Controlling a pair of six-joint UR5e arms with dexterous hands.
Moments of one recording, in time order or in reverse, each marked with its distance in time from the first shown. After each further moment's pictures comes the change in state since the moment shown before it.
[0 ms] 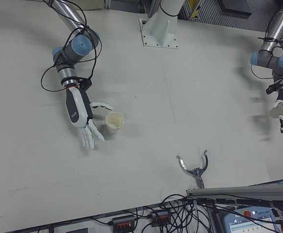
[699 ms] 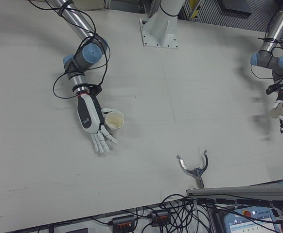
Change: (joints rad) left arm 0.001 -0.001 0.010 -0.002 -0.001 0.000; right arm -0.018 0.108 -0.090 0.002 0.002 -0.022
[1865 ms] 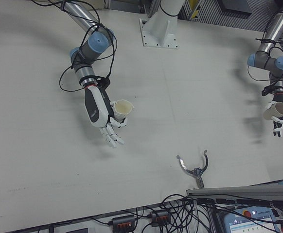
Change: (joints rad) left arm 0.015 -0.081 -0.031 0.029 0.053 0.024; right arm 0.026 -0.022 0.182 -0.056 0.053 -0.013
